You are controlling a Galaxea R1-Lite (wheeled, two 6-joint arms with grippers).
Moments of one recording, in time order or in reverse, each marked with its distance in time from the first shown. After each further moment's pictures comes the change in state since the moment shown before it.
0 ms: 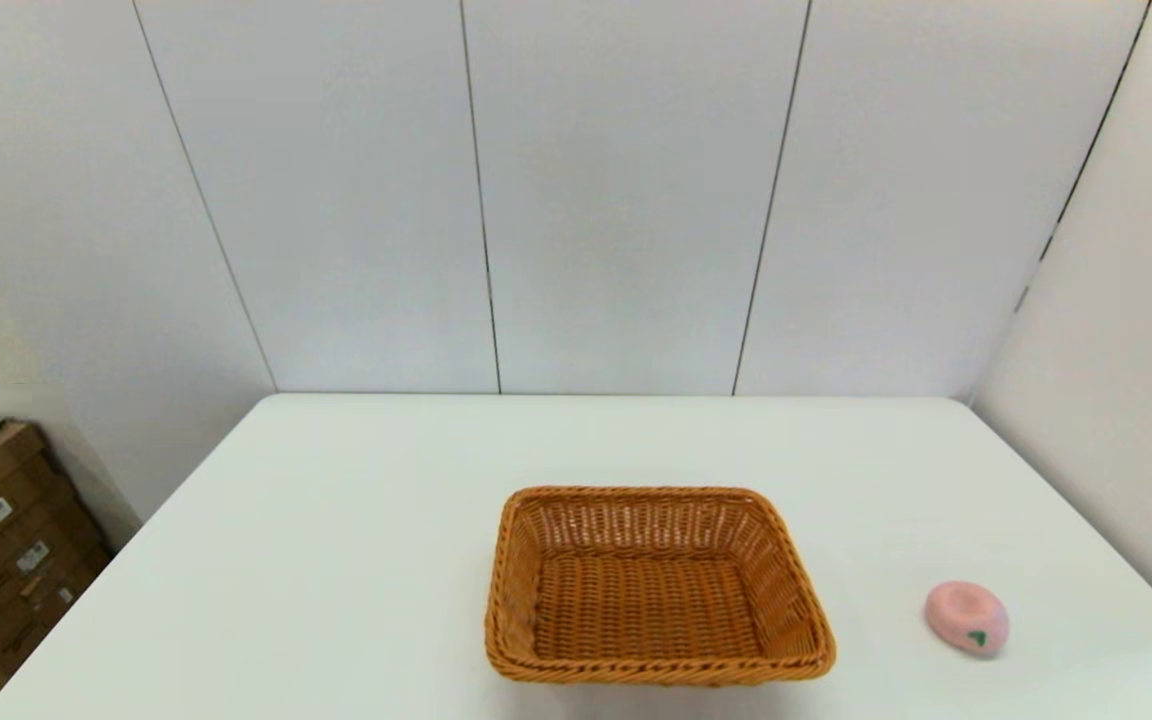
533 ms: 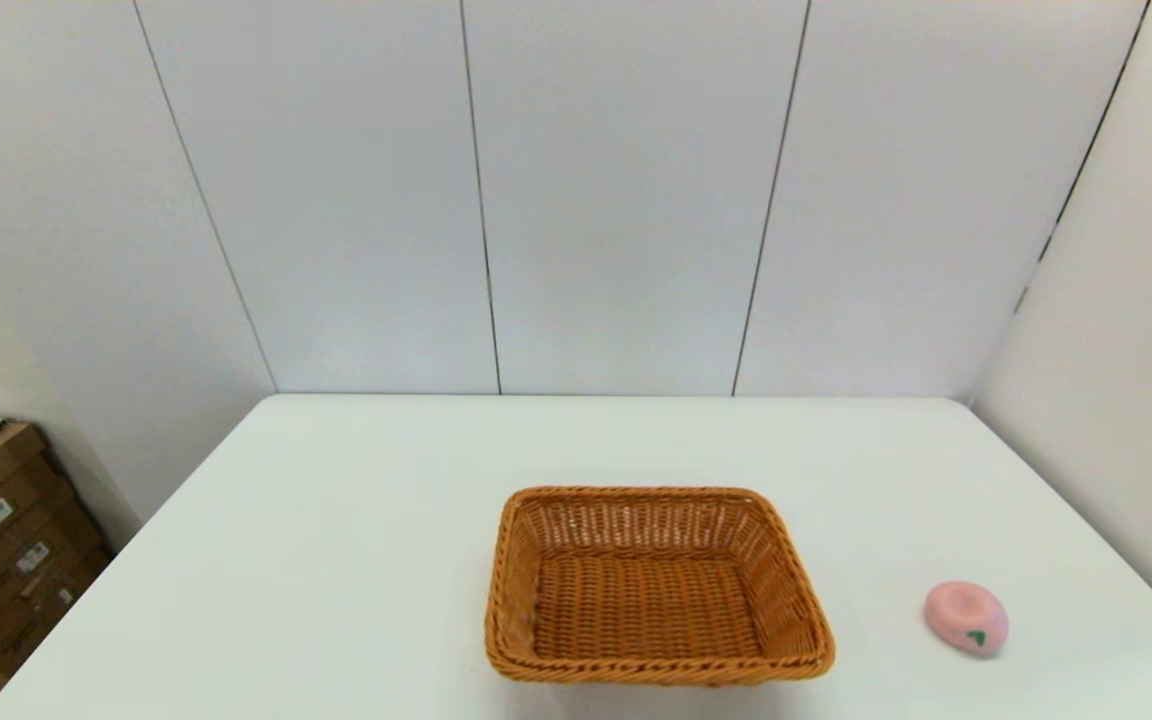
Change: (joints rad) left arm 0.135 -0.442 0.377 -0.002 0.018 0.100; right arm 0.000 0.000 0.000 -0.001 0.000 0.000
